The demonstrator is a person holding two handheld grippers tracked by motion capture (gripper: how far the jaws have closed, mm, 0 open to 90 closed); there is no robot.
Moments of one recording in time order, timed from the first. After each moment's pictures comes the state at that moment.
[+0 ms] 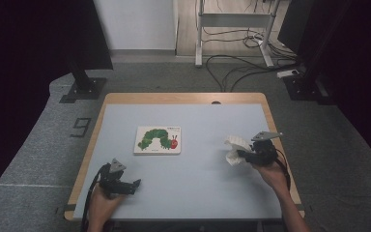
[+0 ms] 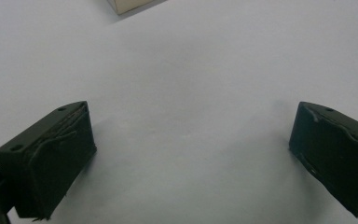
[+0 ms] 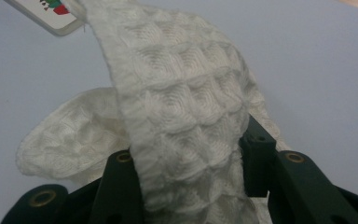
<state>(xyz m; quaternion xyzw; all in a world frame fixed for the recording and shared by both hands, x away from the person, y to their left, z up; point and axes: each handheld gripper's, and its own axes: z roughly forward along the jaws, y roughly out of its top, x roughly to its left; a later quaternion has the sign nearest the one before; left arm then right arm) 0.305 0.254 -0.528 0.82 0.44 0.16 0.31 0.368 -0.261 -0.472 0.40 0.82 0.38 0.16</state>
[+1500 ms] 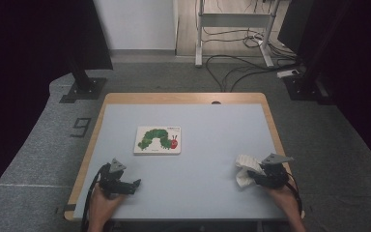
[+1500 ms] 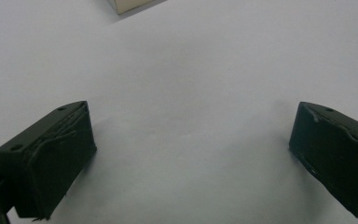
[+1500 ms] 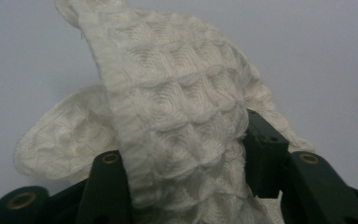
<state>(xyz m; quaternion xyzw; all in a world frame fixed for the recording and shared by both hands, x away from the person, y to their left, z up) 0.305 0.254 -0.528 0.82 0.45 0.16 0.31 0.315 -0.291 -0.517 0.42 0.82 0.36 0.17</state>
